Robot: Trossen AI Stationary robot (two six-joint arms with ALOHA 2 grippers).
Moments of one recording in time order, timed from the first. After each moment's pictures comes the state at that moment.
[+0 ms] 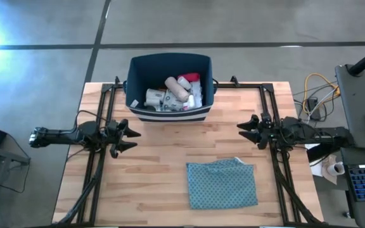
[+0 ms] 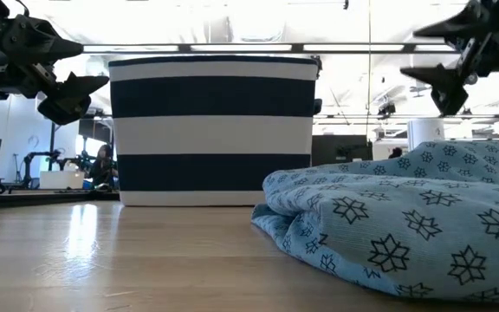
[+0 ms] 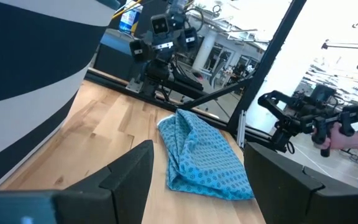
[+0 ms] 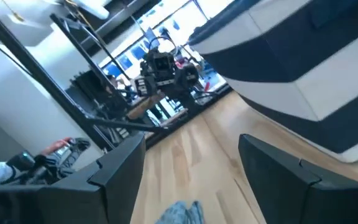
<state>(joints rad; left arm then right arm) -0.03 0.00 0.01 0.02 0.05 -0.40 0.01 0.09 0.12 0.02 0.08 0.66</state>
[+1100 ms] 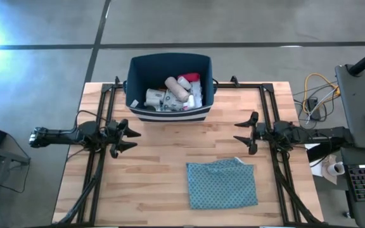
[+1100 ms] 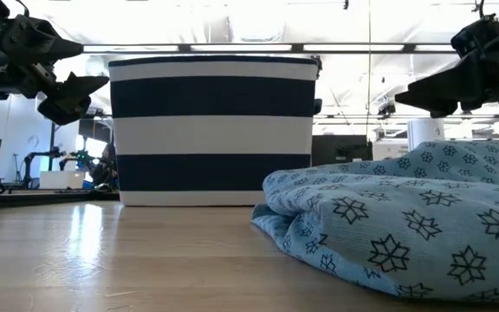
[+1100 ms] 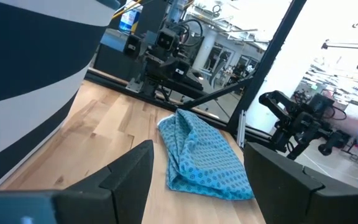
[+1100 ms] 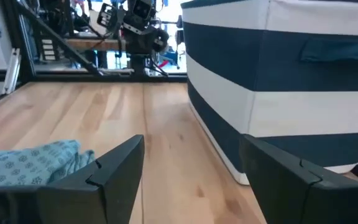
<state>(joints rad) -0.03 0.00 0.01 0.02 0.05 -0.40 0.01 0.11 0.01 0.03 0.16 -0.01</state>
